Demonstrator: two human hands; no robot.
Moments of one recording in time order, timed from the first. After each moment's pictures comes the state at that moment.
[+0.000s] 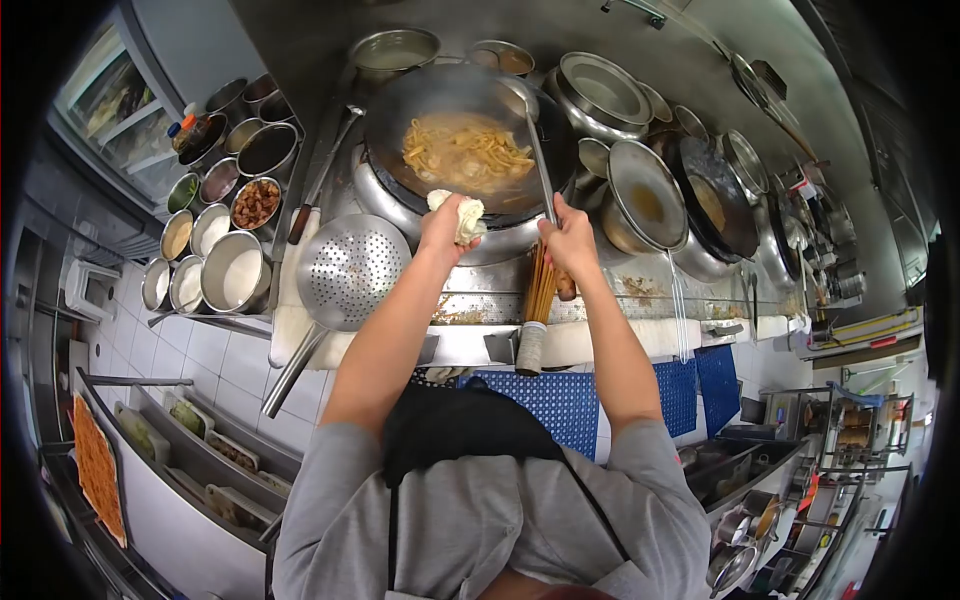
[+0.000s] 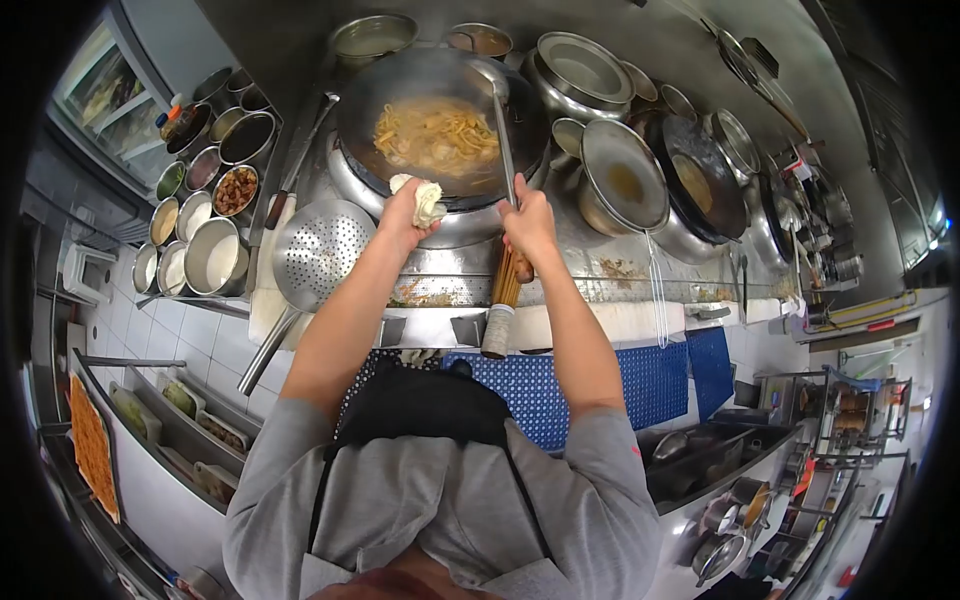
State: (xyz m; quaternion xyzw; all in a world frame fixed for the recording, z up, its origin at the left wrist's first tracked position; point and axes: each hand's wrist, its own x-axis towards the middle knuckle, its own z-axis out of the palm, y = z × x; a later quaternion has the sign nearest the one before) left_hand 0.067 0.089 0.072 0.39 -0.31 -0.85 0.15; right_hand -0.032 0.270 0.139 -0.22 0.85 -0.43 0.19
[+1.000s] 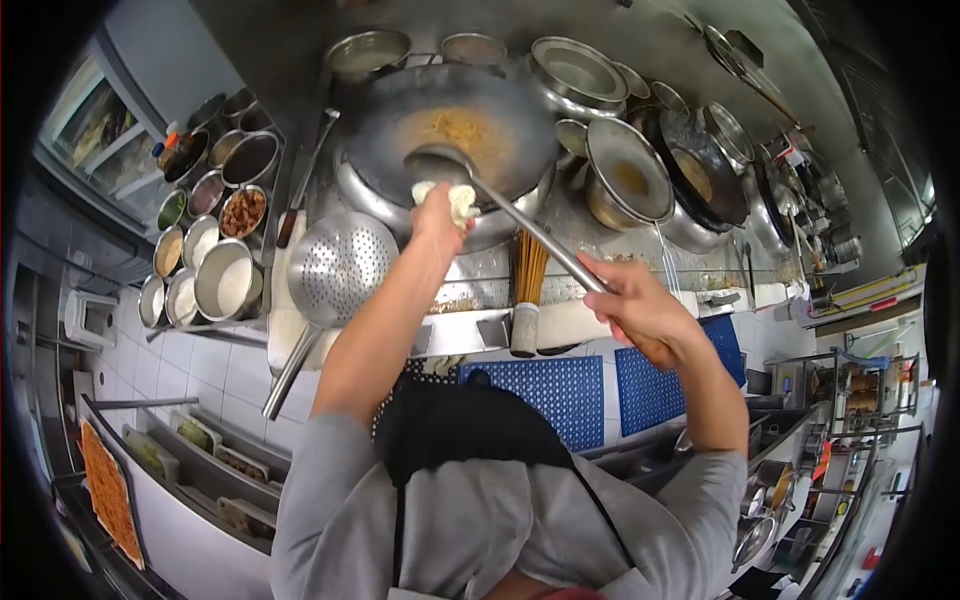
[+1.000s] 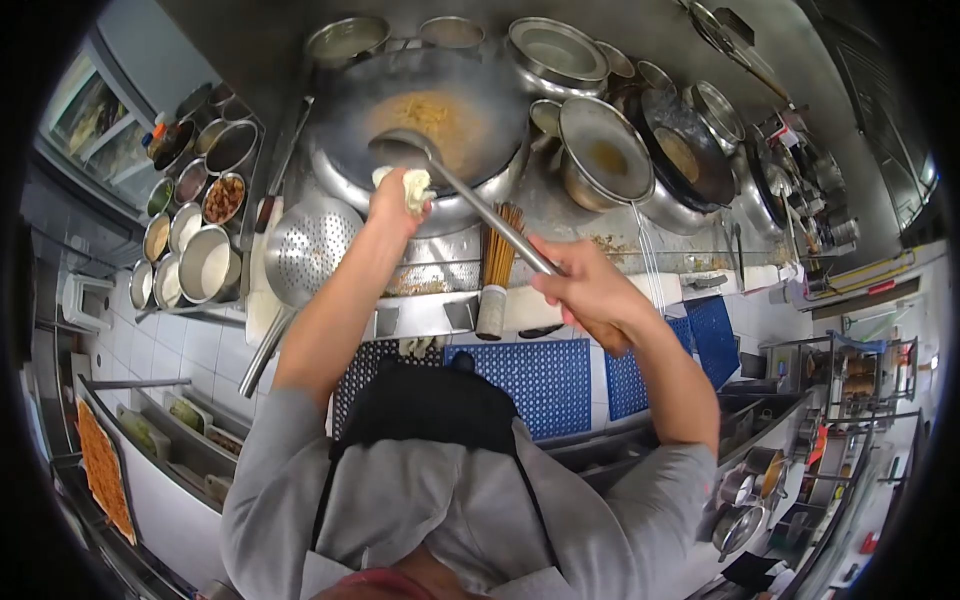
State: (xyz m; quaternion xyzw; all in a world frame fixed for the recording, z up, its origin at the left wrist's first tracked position) left_hand 0.062 0.110 0.103 0.43 -0.21 -0.86 0.17; right_hand 0.049 0.398 0.272 -0.20 0.80 -0.37 0.43
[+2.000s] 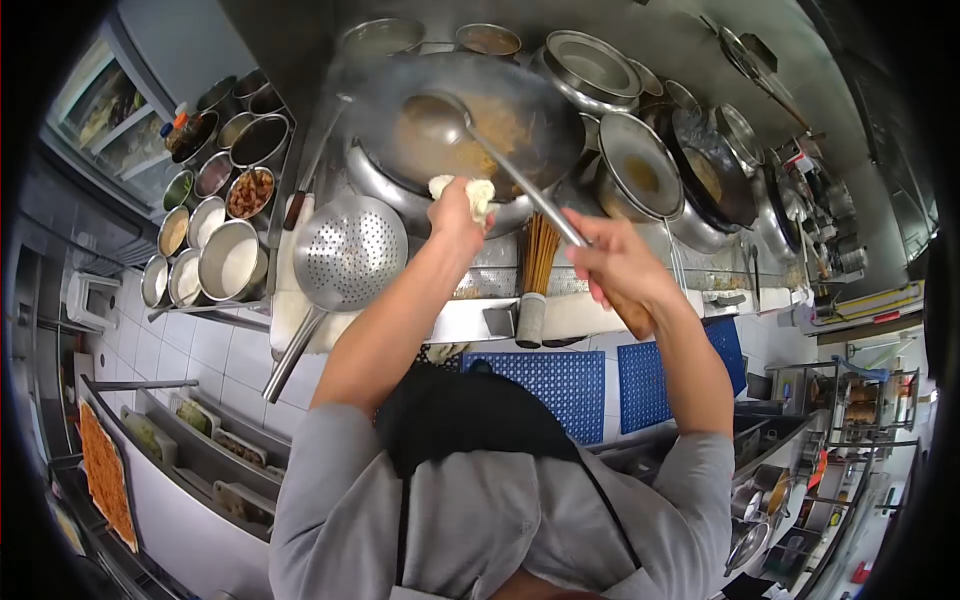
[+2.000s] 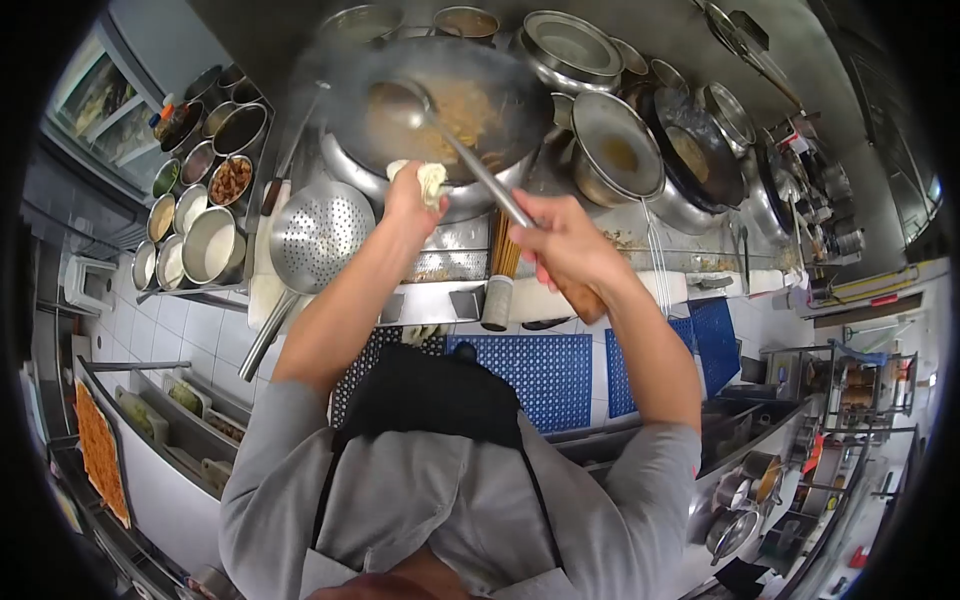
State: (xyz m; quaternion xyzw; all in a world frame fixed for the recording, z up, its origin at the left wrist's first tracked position) left_hand 0.074 0.135 0.118 0.40 -0.19 -0.88 0.19; right_hand 0.040 0.349 0.270 -0.25 0.78 -0.42 0.41
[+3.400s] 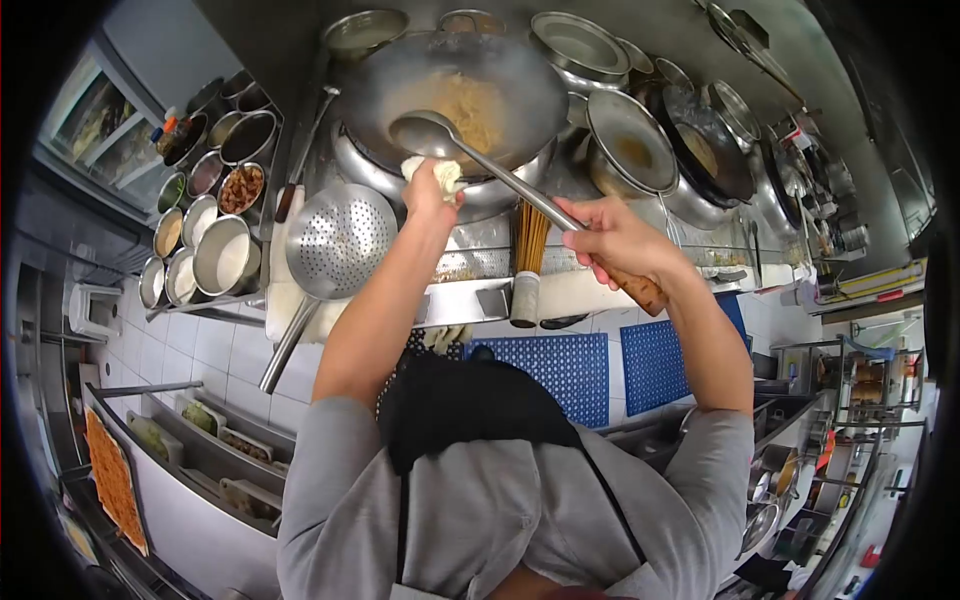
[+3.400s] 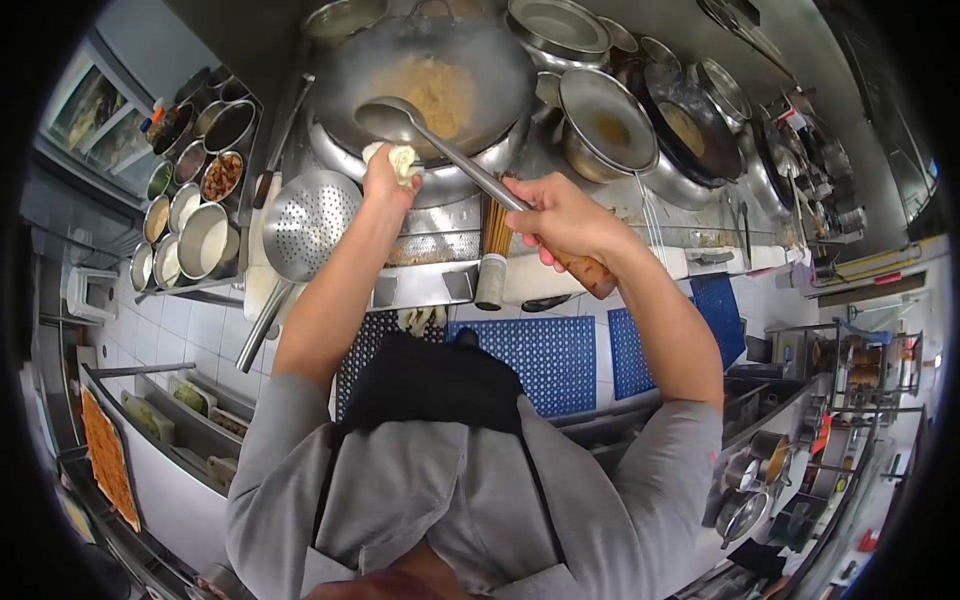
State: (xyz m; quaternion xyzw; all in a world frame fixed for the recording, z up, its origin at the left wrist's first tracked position) left_hand 0.079 0.124 0.092 0.39 -0.20 -0.87 0.24; right_hand 0.033 0.374 0.265 -0.26 0.76 -0.36 0.47
